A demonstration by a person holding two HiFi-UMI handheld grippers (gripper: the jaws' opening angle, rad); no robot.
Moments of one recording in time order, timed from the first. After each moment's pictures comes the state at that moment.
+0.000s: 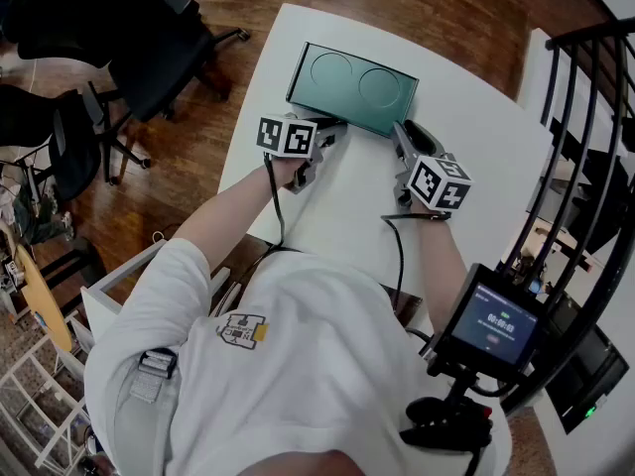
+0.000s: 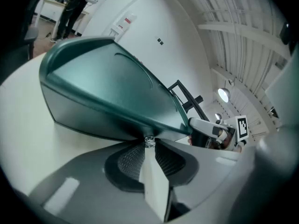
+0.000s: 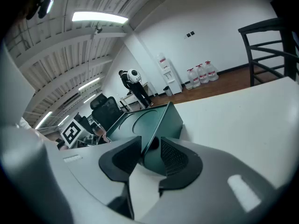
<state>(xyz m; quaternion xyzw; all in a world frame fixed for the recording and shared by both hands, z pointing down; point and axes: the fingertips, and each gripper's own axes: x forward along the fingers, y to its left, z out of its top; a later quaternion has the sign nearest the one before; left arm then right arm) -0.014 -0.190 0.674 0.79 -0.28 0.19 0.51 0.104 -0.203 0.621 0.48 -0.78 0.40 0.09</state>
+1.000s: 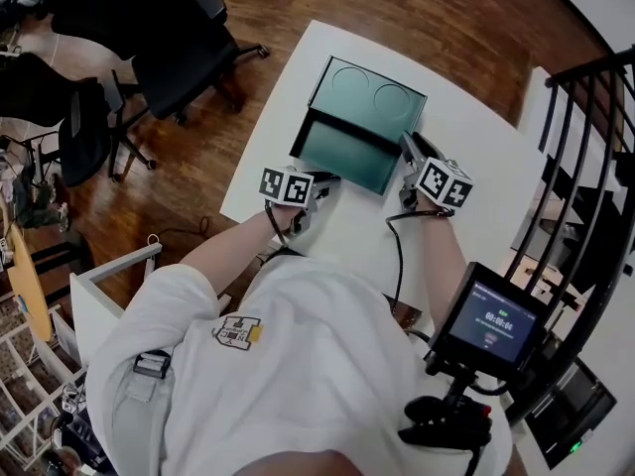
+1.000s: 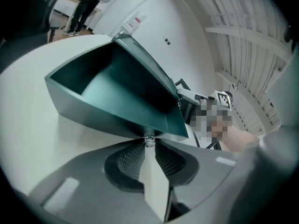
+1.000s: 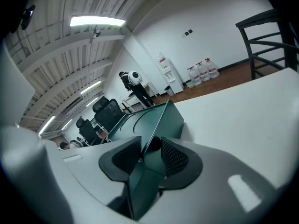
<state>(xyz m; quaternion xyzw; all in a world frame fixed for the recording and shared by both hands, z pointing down) -0.046 -0.073 0.679 0.76 -0.29 0.19 0.55 0.102 -0.205 0.622 0.47 -0.78 0.42 0.07</state>
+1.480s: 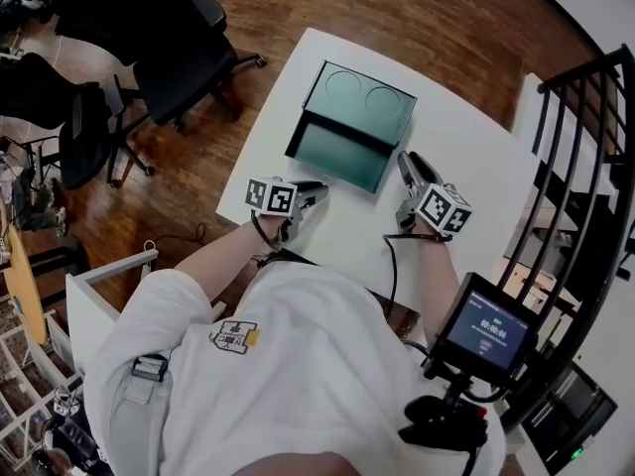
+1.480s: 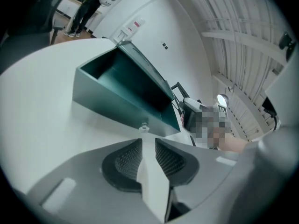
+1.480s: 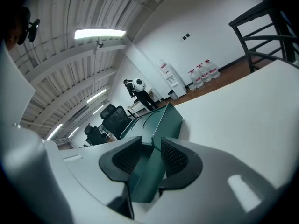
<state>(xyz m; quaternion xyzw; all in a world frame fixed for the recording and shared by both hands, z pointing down) -0.062 -0.060 0.673 0.76 -0.29 0.15 0.56 0.113 -0.169 0.604 0.45 -0.79 0.43 0.02</state>
